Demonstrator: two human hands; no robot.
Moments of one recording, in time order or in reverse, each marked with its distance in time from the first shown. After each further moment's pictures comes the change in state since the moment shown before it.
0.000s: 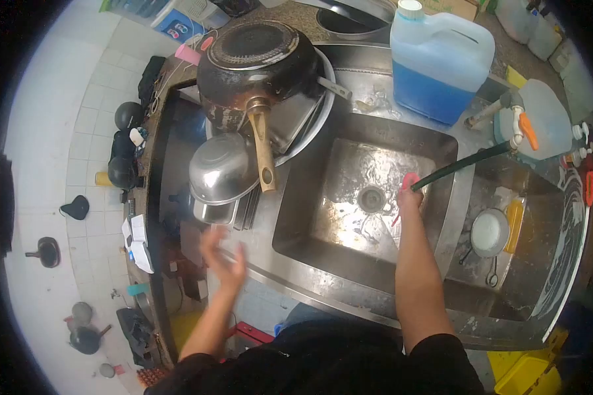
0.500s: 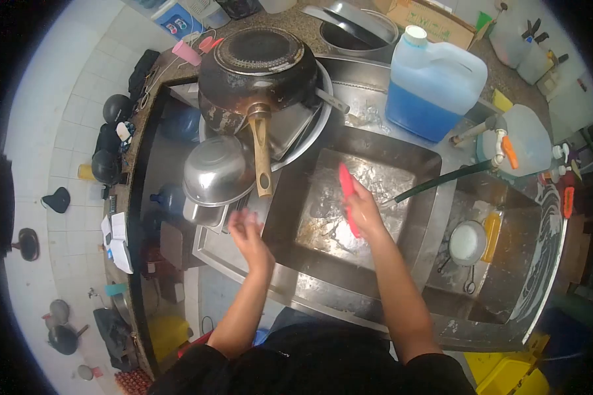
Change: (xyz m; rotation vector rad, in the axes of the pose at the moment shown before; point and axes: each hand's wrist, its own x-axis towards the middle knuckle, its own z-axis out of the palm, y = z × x) left_hand 0.011 0.037 0.113 -0.739 0.368 -0.828; right_hand -0.217 -0.029 0.150 -0.643 -0.569 -0.194
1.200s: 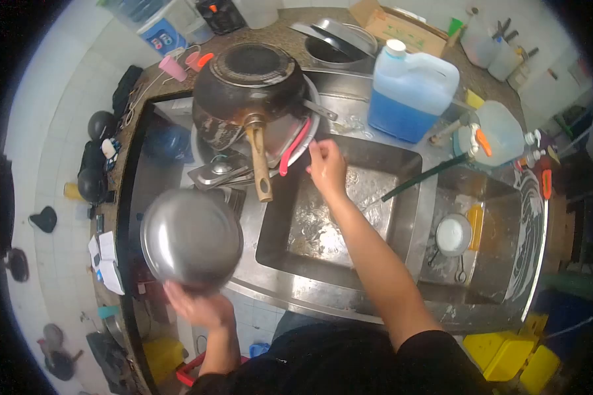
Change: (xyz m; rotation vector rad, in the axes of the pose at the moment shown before) left_hand -0.030 0.143 -0.085 0.031 0.360 0.358; right_hand 0.042 -0.073 0.095 -0.272 0.316 -0.369
